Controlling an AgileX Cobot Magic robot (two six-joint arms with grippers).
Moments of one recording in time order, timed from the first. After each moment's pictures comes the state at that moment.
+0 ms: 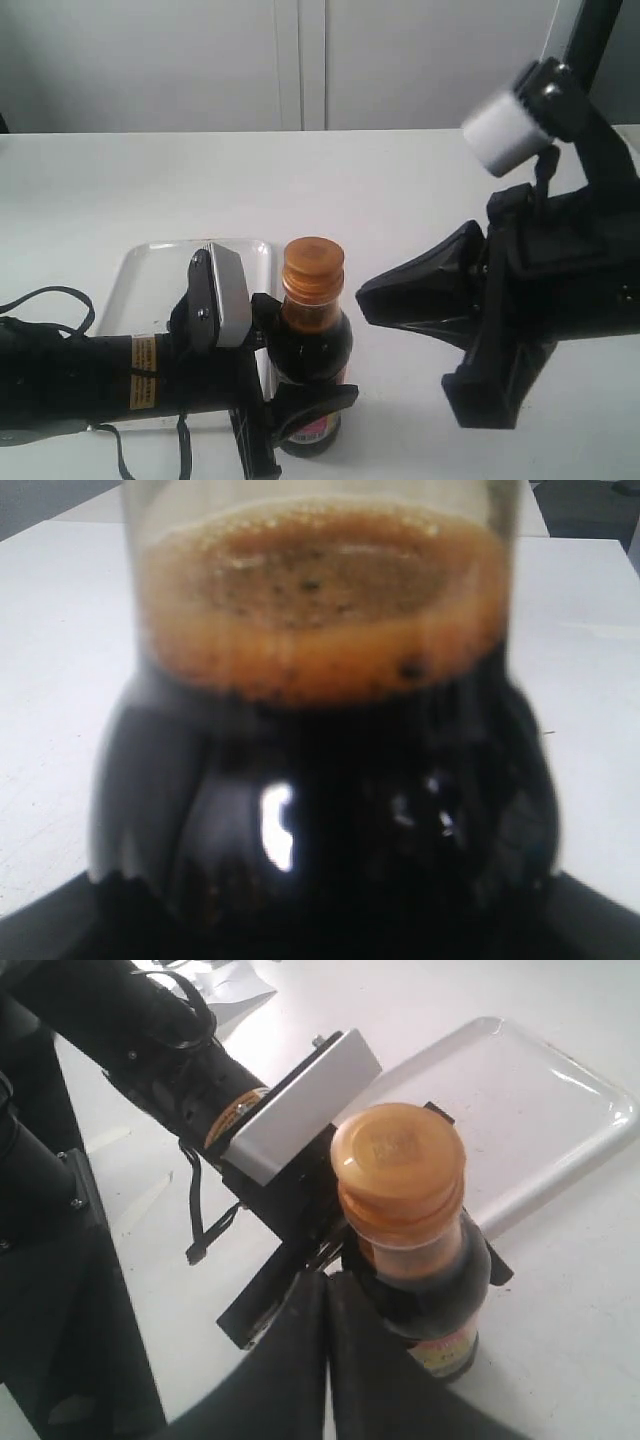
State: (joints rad) left arm -0.69 1.74 -0.50 0.78 -1.03 -0.21; right arm 0.50 0.99 -0.75 0.94 0.79 -0.98
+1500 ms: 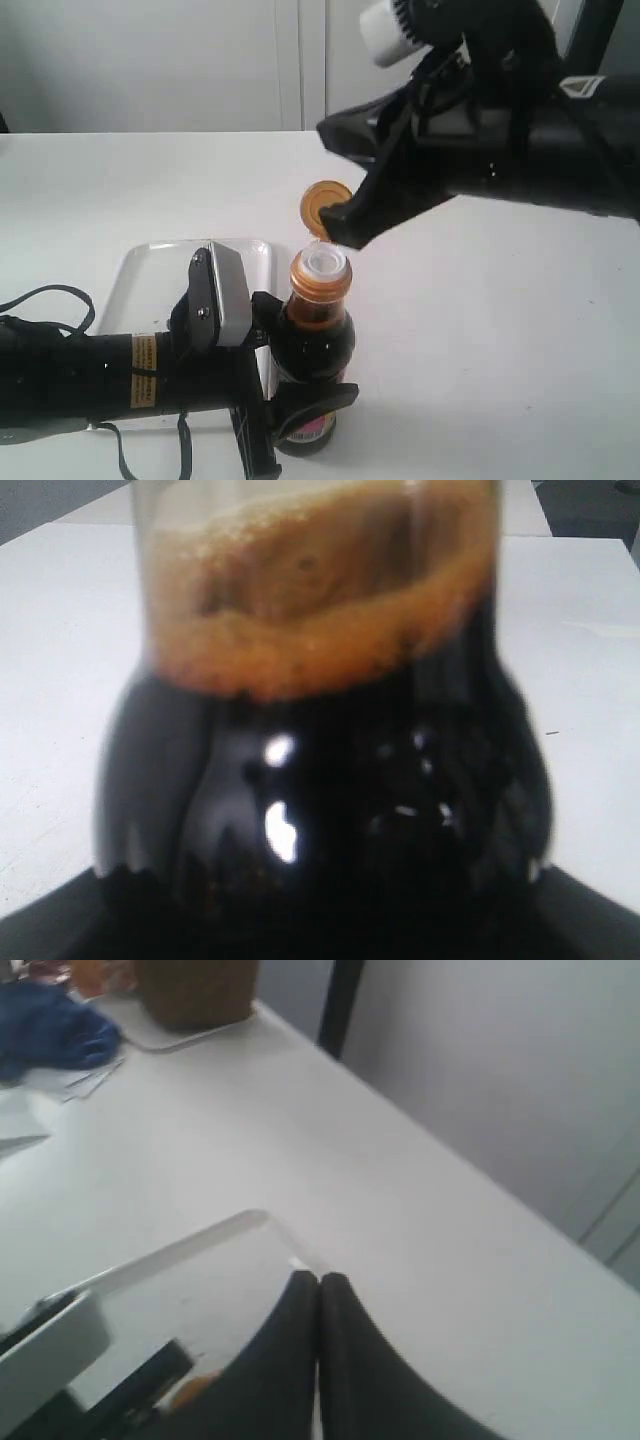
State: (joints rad) left arm -0.69 1.74 -0.50 0.78 -1.03 -0.21; right arm 0.69 1.13 -0.86 0.79 0.18 -0.98
